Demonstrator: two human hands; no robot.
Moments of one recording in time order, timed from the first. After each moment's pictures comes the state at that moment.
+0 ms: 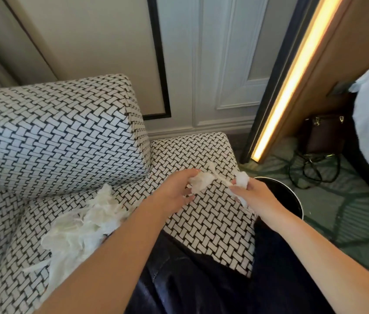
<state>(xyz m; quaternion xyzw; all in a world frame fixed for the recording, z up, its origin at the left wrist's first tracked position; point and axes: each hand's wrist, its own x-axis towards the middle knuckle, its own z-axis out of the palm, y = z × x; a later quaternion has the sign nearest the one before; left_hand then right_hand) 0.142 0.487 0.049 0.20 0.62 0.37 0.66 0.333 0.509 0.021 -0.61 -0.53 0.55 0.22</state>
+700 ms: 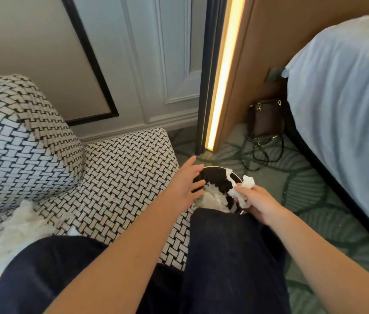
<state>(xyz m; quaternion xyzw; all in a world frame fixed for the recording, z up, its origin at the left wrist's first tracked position) 0.306 0.513 0.047 0.22 0.54 0.37 0.72 0.494 0.512 -0.022 -0.67 -0.26 0.62 0.32</state>
